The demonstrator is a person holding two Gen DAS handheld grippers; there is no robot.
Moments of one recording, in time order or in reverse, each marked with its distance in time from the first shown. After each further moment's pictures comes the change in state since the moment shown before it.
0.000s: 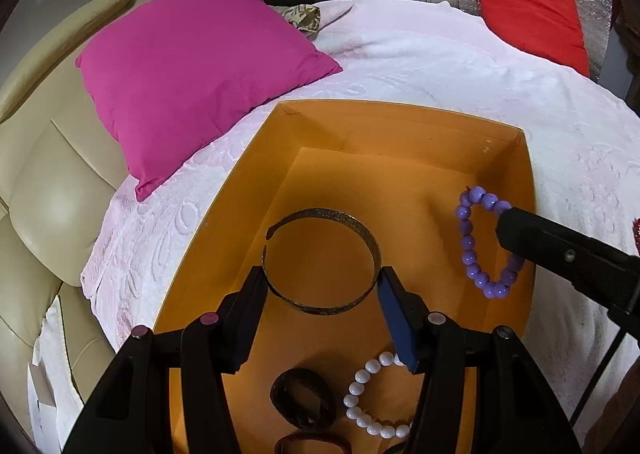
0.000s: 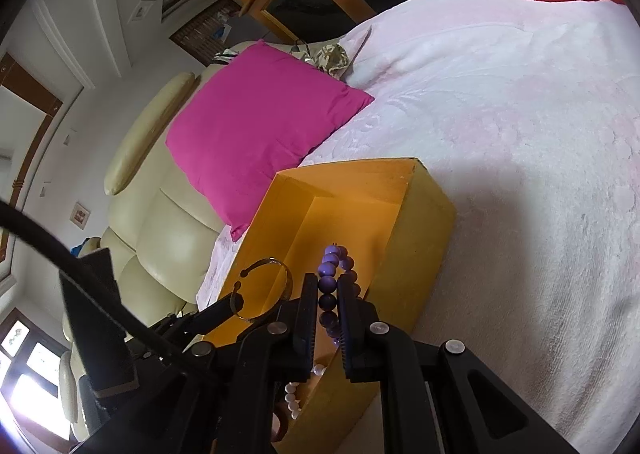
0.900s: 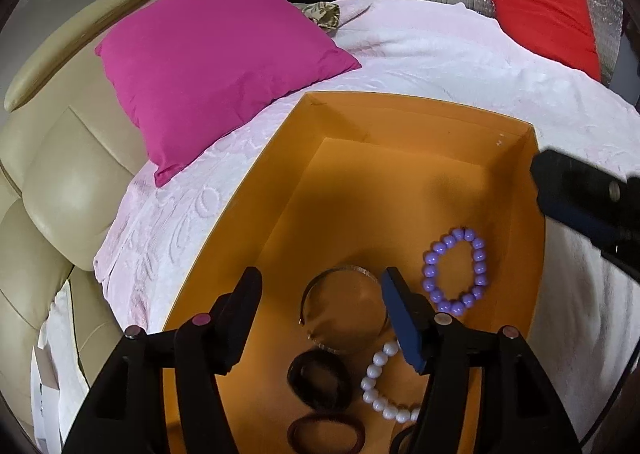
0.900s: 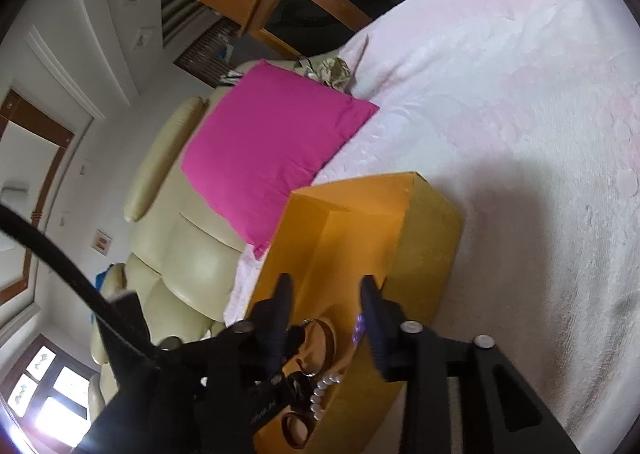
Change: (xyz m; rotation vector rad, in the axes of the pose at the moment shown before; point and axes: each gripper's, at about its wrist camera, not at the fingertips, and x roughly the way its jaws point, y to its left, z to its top) left arm -0.013 0.012 -0.013 -0.034 0.010 0.038; right arm -0.013 -0.007 0.006 0.088 -0.044 0.091
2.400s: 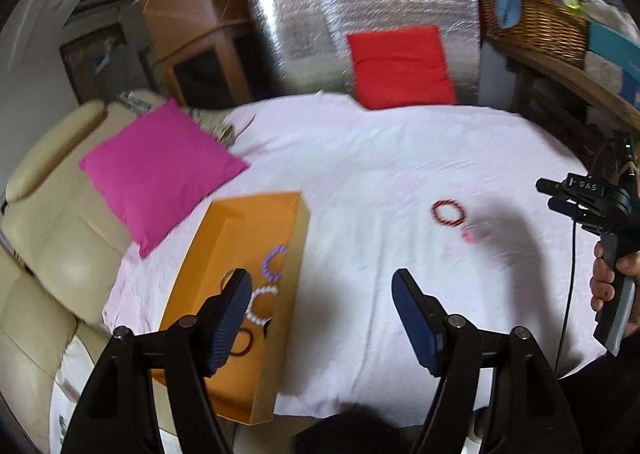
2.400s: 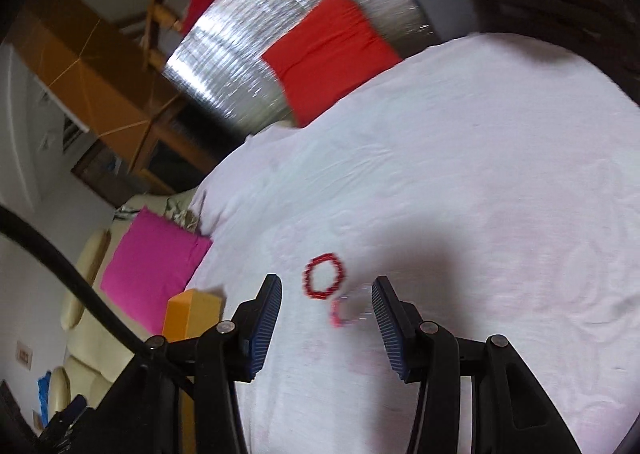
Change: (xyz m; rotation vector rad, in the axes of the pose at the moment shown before) left arm -0.272 -0.093 -0.069 0.232 -0.279 -0.222; right arm -0.345 -0.103 -0.035 0.221 -0.371 -0.453
